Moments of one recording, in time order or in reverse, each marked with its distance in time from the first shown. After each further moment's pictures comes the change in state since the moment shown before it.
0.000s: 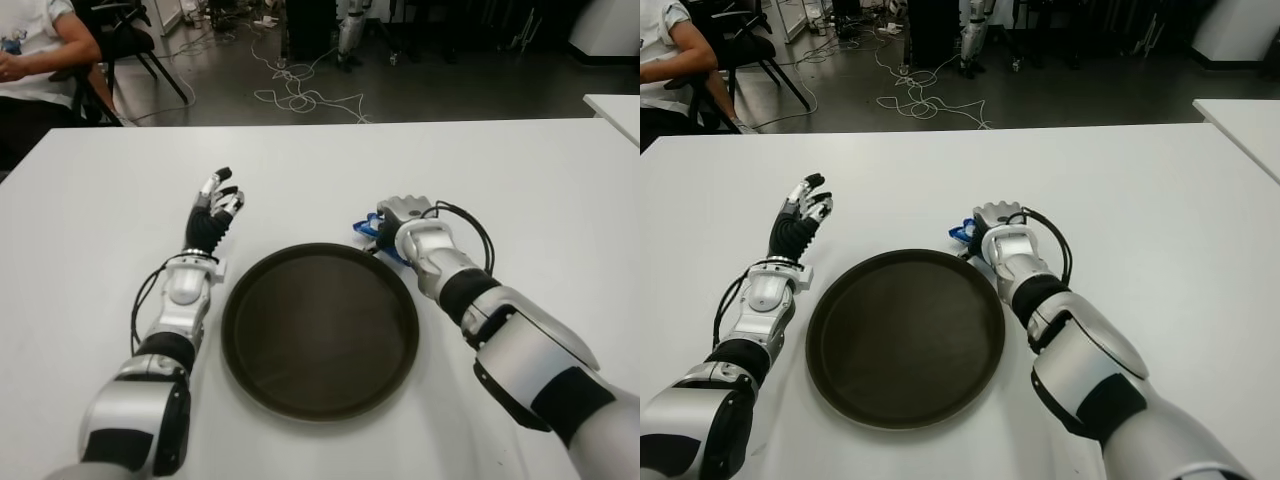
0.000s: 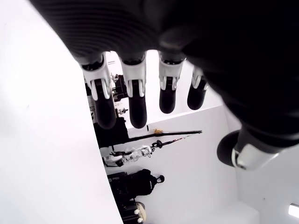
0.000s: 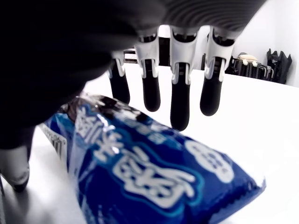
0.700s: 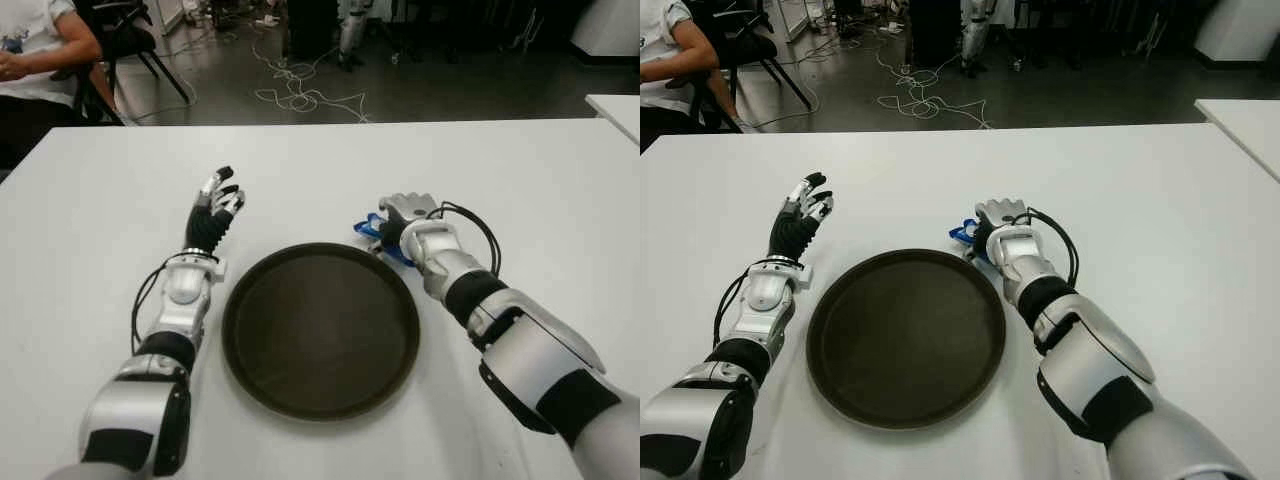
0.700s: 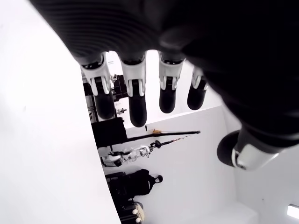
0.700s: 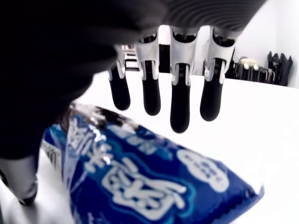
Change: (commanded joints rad) left arm 0.005 0.000 0.008 -0.003 -0.020 -0.001 -0.034; right arm 0.024 -0.013 -0.017 0.002 -0.011 0.013 -0.076
